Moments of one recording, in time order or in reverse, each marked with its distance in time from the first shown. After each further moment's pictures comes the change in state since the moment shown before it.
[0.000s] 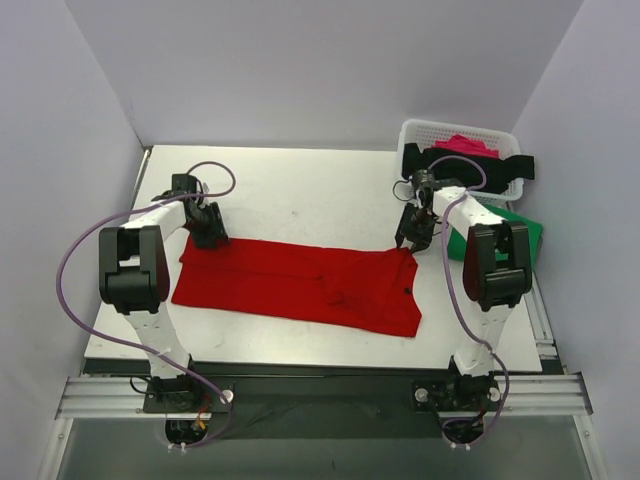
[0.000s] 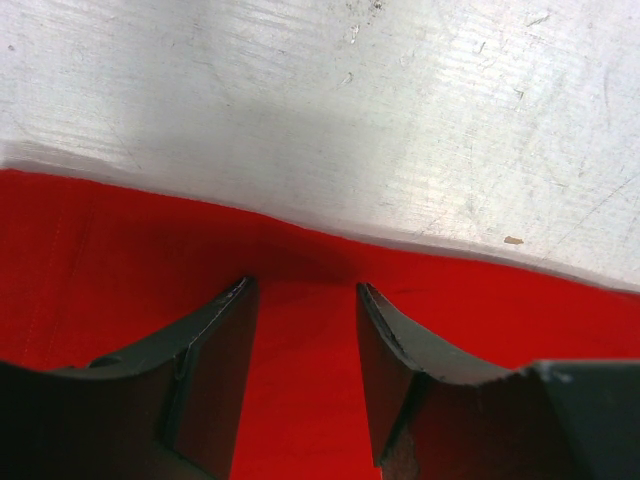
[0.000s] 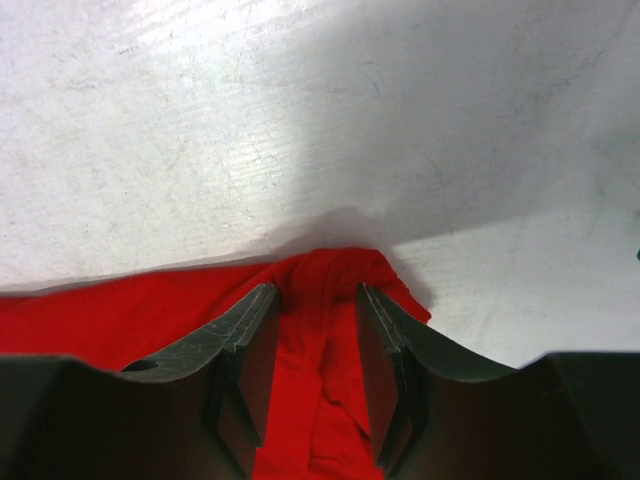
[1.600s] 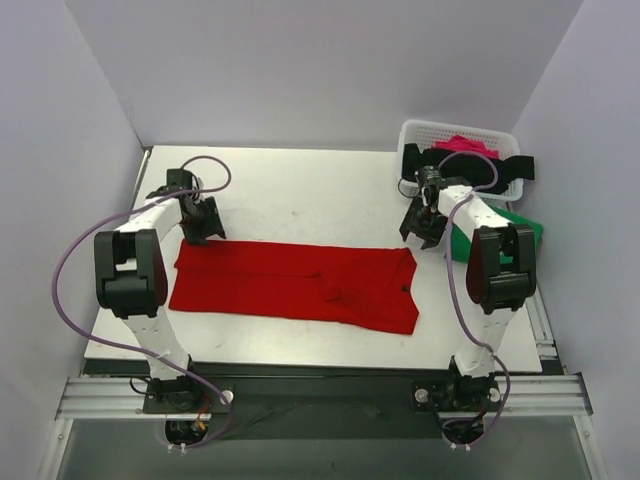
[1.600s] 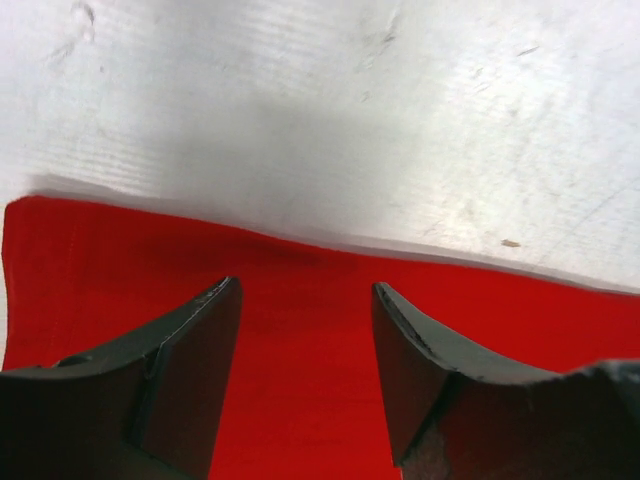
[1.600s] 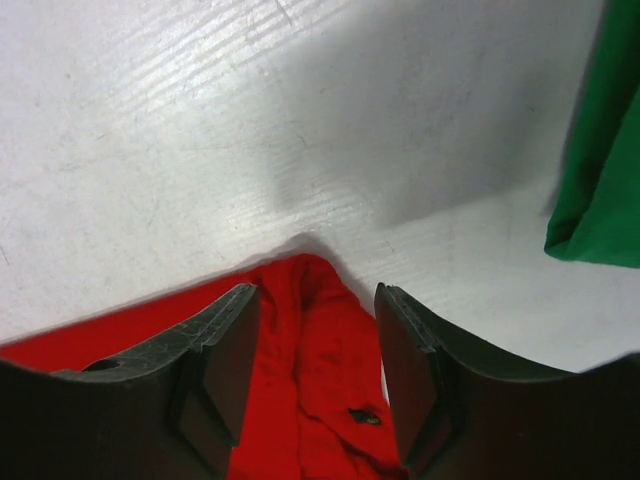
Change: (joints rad) left arm 0.012 -0.034 0.021 -0.039 -0.047 0.011; right arm -0.018 -0.019 0.012 0.022 0.115 0.078
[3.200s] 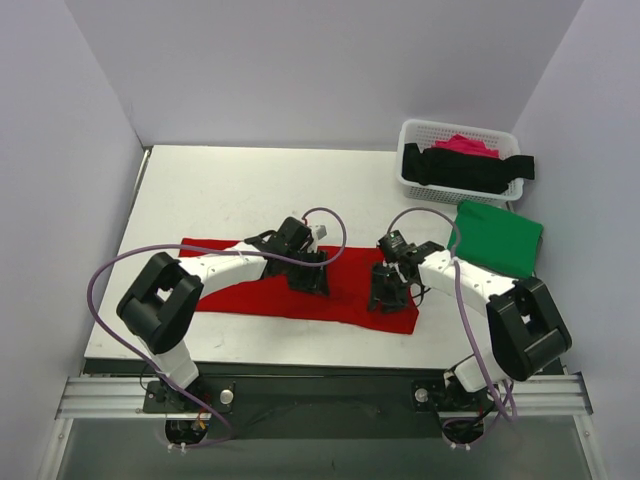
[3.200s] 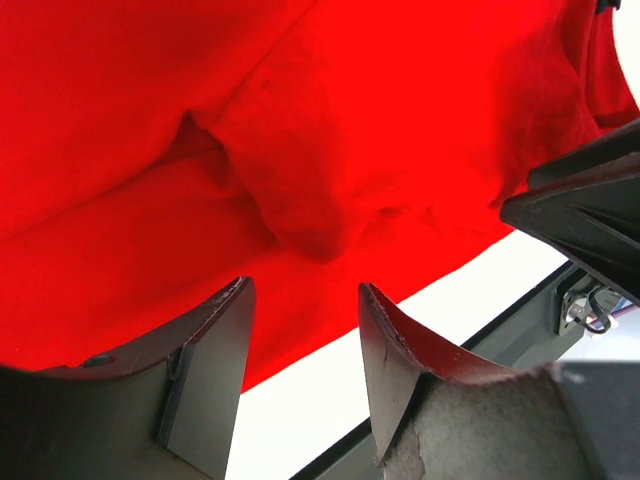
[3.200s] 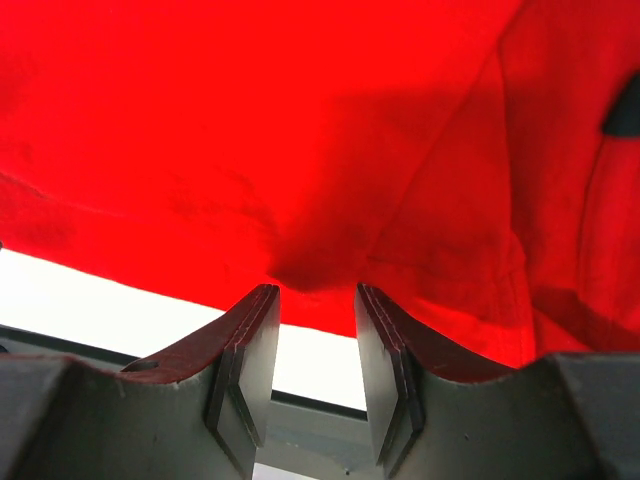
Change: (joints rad) left arm -0.753 -0.170 -0.276 0.256 0.170 -0.232; right arm 0.387 -0.458 -0.617 0.146 -0.237 0.069
